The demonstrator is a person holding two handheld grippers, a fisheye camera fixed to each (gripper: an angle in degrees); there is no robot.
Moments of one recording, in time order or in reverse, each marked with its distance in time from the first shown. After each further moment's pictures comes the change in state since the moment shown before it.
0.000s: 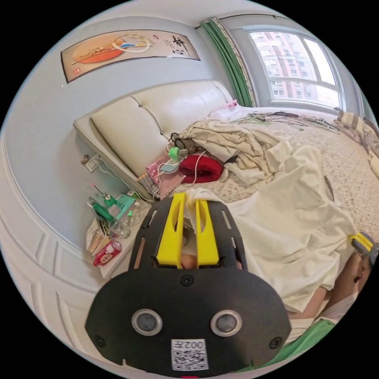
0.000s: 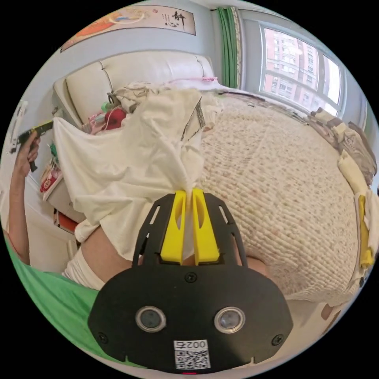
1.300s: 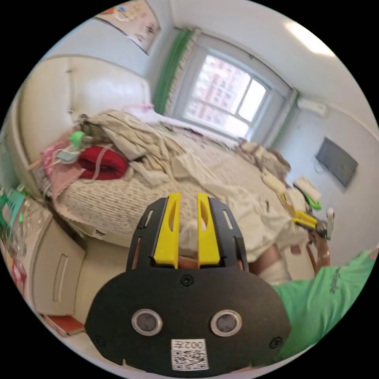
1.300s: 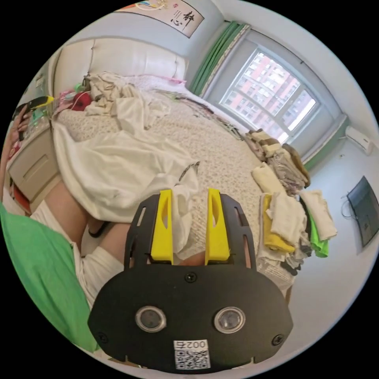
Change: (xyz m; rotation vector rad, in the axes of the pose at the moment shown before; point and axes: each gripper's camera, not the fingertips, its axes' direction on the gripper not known) left arm -0.097 -0.054 0.041 0.127 0.885 -0.118; right arm 0.040 0.007 -0.133 -0.051 0.475 -0.164
